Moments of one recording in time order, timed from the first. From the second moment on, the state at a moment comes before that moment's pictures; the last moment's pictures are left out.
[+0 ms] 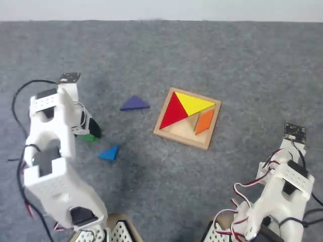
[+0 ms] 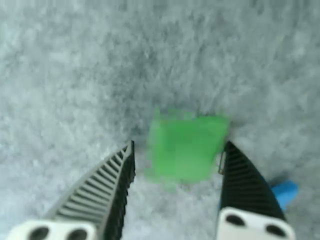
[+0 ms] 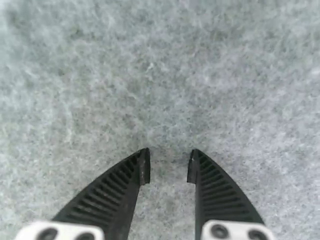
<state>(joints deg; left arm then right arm) -26.5 19.7 14.8 70.9 -14.8 33.4 -32.1 70.9 47.9 18.2</state>
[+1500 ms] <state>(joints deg) -14.2 24.8 3.6 80.0 -12.1 33.4 -32.1 70.9 47.9 18.2</state>
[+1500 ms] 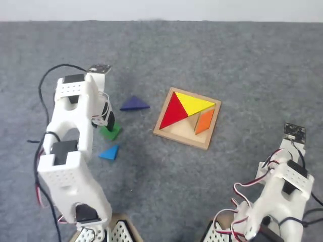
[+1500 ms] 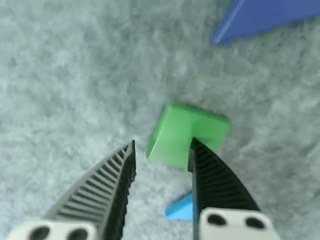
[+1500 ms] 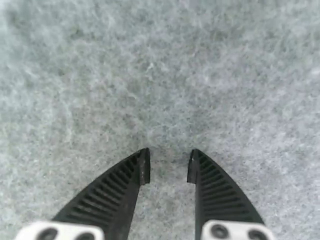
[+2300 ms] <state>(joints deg) -13.2 32.0 -0.9 84.0 -13.1 33.4 -32.1 70.9 47.9 18.2</state>
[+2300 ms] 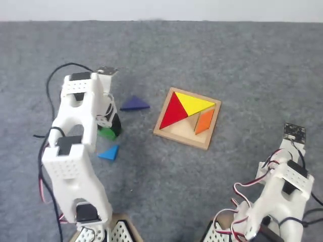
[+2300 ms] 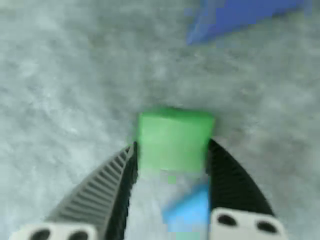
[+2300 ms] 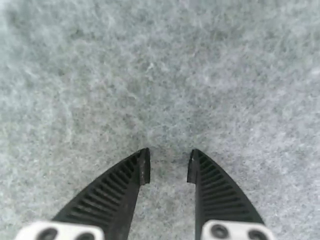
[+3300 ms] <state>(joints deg) 3.8 22.0 -2.1 88.0 -10.9 33.3 -32.2 70.9 47.9 18.2</state>
